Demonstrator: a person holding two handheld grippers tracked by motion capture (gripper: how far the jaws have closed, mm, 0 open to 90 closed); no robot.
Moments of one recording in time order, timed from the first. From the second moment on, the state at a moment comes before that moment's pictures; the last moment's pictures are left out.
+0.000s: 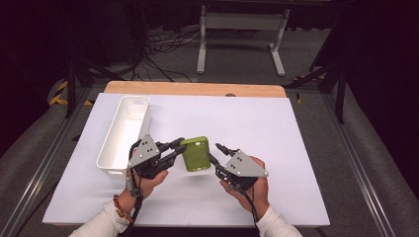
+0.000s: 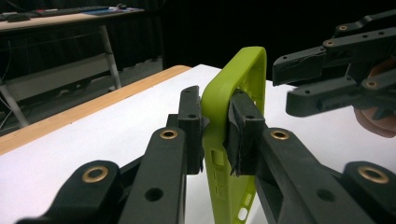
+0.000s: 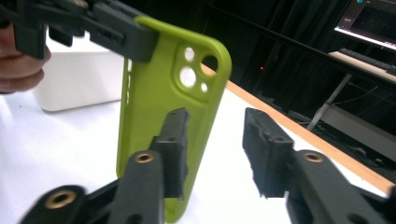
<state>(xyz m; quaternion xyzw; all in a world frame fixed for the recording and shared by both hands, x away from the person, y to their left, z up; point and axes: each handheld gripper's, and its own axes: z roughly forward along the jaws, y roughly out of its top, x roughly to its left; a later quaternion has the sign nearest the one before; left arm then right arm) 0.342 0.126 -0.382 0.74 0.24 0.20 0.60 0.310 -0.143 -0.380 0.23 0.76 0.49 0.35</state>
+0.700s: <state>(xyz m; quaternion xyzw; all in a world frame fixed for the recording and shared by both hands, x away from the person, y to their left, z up) 0.341 0.131 -0.380 0.75 0.23 0.20 0.59 0.299 -0.184 -0.401 0.23 0.76 0.50 0.35</state>
